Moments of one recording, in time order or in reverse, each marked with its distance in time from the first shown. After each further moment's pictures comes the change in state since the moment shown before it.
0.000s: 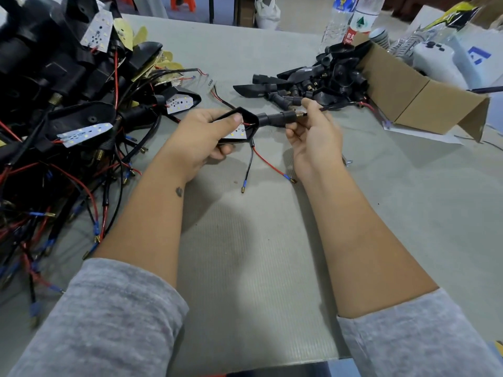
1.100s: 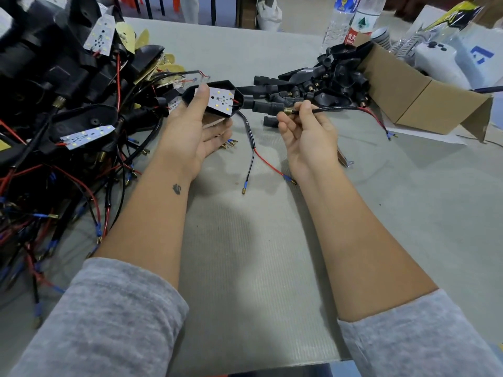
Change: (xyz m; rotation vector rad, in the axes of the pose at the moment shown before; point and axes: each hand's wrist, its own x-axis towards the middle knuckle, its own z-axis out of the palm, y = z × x) left_hand 0.003 0.006 -0.003 -0.463 0.296 -0.022; right_hand -0.004 0.003 0.006 0.159 -0.092 0.009
